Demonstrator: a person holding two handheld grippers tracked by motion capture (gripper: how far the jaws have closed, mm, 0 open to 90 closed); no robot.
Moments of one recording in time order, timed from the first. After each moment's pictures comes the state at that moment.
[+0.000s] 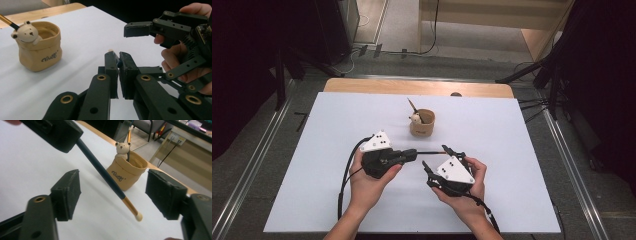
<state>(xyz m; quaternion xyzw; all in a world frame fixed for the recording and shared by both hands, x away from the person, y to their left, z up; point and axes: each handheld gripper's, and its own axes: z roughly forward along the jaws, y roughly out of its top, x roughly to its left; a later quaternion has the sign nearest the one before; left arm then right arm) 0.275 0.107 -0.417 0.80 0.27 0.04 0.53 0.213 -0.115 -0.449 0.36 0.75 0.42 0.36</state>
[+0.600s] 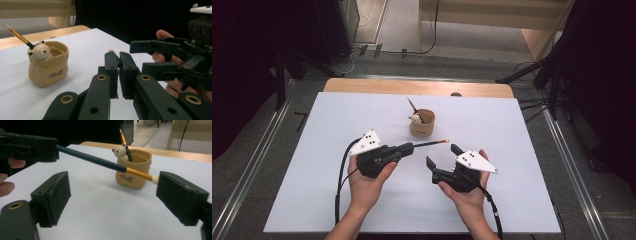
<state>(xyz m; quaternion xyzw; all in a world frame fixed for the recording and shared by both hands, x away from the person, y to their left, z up) 0.274 0.119 -0.419 0.75 0.27 0.07 0.59 0.219 -0.136 -0.446 0.47 0.67 0.52 0.24</state>
